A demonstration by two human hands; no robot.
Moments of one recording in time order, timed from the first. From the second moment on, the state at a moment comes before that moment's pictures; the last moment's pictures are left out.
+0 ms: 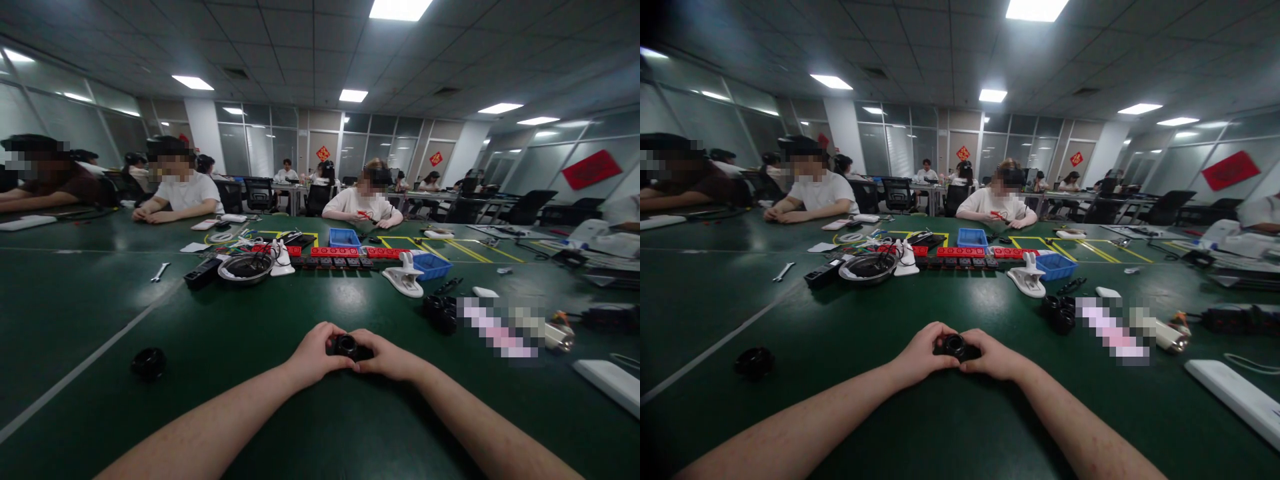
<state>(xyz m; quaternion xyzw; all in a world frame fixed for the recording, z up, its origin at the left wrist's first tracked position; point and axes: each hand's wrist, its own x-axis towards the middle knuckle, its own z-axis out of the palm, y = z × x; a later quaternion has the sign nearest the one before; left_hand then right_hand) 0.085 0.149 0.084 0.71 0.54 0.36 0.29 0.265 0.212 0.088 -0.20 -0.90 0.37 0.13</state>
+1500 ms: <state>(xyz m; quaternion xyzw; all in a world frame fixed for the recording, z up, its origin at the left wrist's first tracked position) 0.080 0.157 0.074 0.71 0.49 0.35 0.37 0.261 0.211 0.085 -0.23 -0.91 0.33 0.11</state>
